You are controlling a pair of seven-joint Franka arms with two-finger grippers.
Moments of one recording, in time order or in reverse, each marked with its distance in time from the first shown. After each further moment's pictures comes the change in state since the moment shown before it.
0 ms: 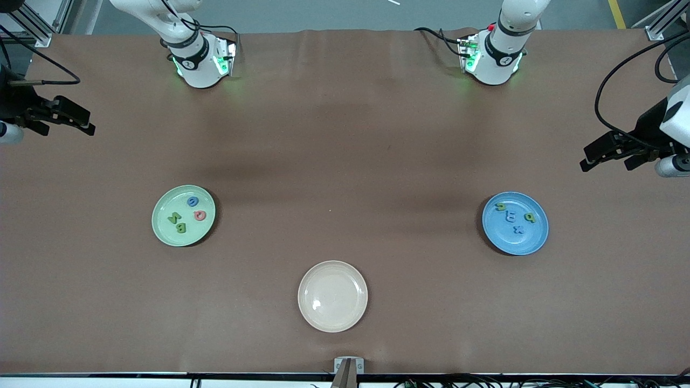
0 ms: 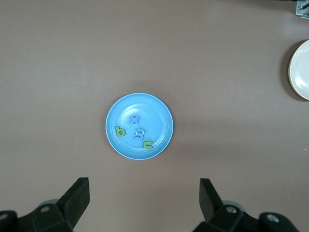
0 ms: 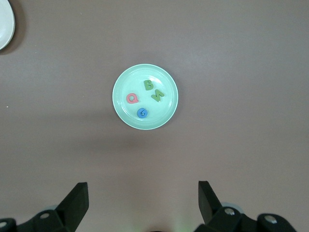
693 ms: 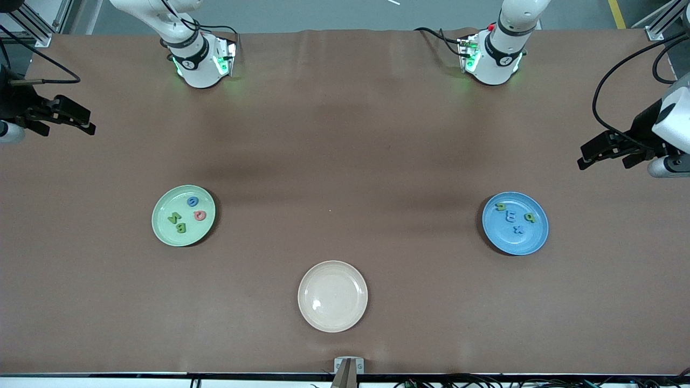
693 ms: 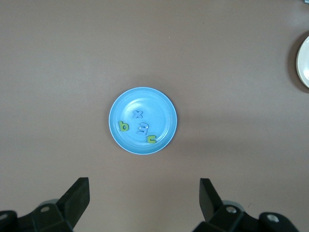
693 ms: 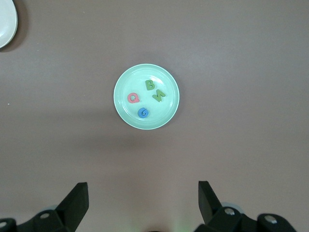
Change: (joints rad) left arm 0.000 0.009 -0.011 0.007 0.028 -0.024 -0.002; right arm 0.000 0.000 0.000 0.000 0.003 0.000 -0.014
